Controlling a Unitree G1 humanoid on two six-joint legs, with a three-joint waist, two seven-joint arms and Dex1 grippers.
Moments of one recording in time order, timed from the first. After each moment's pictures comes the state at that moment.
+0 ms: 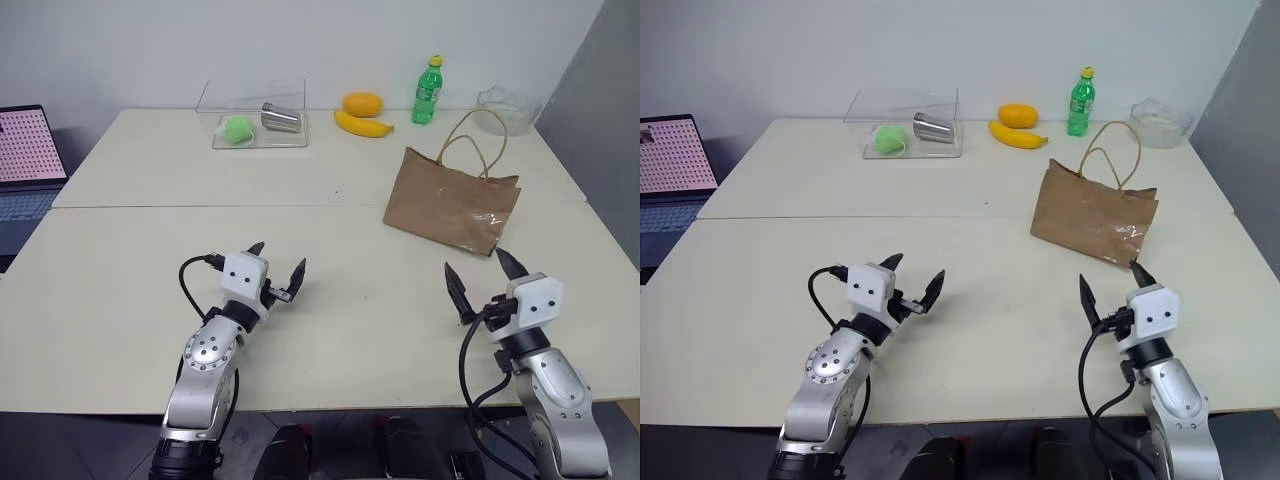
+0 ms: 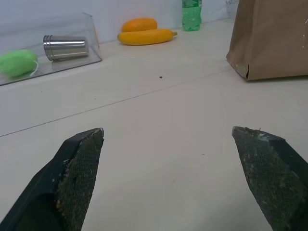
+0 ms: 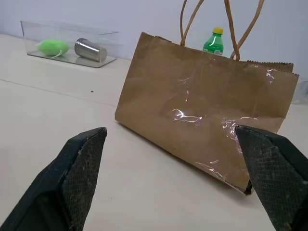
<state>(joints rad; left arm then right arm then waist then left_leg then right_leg) -0.06 0.23 0.00 -0.22 -0.10 0.15 -0.32 0.17 -0.25 -0.11 -0.46 0.14 0.04 0.28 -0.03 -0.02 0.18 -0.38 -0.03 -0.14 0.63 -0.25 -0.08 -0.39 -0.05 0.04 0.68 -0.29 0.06</state>
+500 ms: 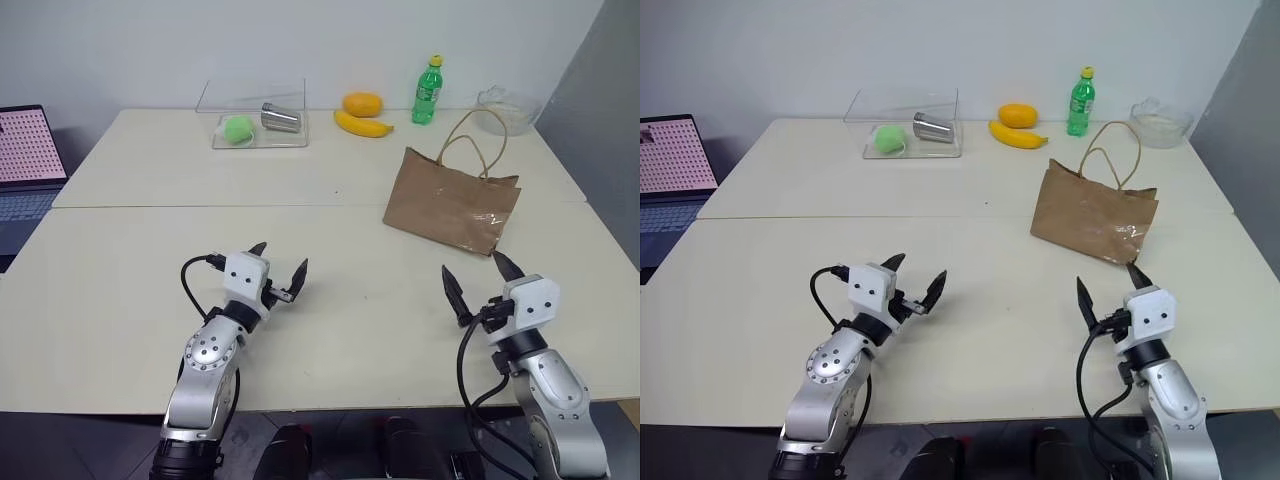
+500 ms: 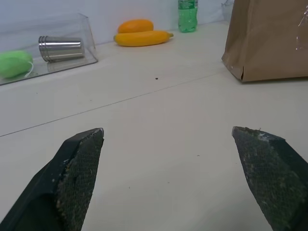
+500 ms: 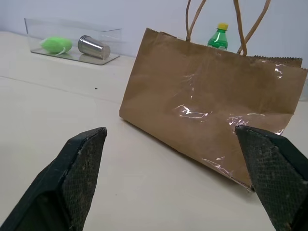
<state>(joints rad) -0.06 0.23 0.00 -0.22 -0.10 0.14 -0.33 0.17 -0.25 -0.10 -0.46 0.14 0.06 0.28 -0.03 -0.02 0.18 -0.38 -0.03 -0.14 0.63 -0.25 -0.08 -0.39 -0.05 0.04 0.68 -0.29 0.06</state>
